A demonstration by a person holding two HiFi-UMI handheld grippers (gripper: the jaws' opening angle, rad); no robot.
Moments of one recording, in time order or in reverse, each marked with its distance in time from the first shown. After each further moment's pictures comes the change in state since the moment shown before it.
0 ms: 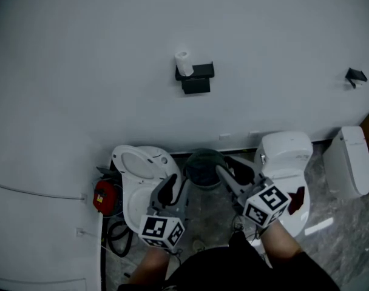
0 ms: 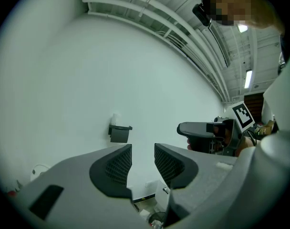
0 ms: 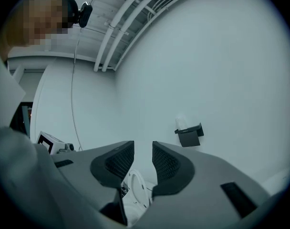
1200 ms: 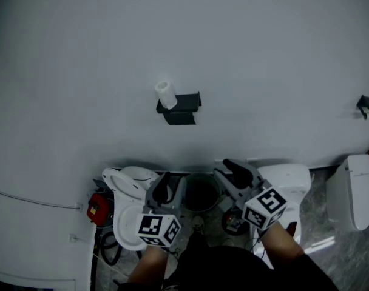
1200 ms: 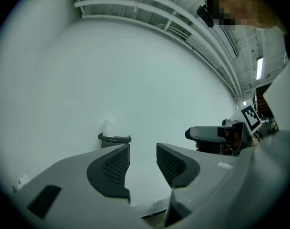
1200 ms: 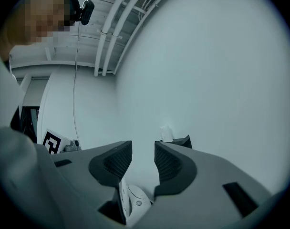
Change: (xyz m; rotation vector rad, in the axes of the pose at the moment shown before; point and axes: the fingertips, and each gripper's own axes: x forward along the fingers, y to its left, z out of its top) left arm 0.200 -0.021 0.041 0.033 -0.054 0.128; right arm 0.035 -0.191 0.063 -0.013 -0.004 0.108
